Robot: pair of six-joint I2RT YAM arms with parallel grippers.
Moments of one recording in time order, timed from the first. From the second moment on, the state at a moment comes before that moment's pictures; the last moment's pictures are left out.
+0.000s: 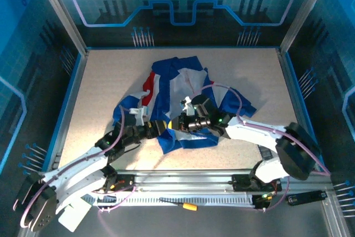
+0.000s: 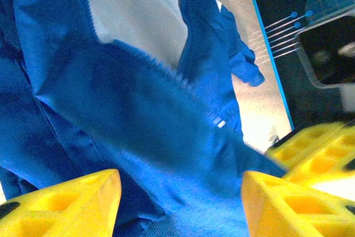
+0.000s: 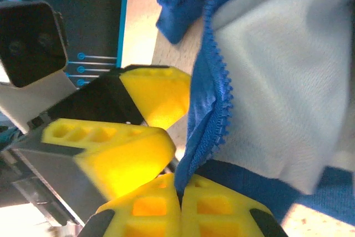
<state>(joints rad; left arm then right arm) -0.58 0.83 0.30 0.08 0.23 -0.83 0.82 1.40 0.82 -0.04 -0.46 0.95</state>
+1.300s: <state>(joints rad) -1.06 1.16 0.32 0.46 -0.44 -0.15 0.76 1.16 0.88 -0.52 -0.16 0.85</state>
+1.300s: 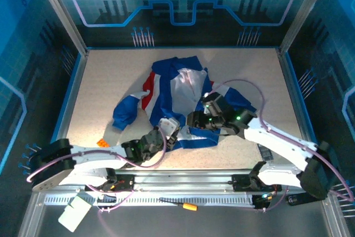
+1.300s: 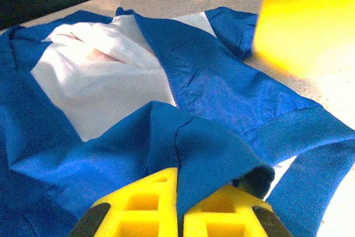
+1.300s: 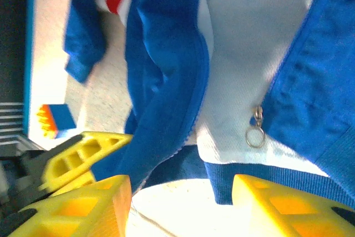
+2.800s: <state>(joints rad) -0.99 0.96 0.19 0.43 -0.29 -0.75 0.86 1.46 0.57 0.43 -0.34 1.55</state>
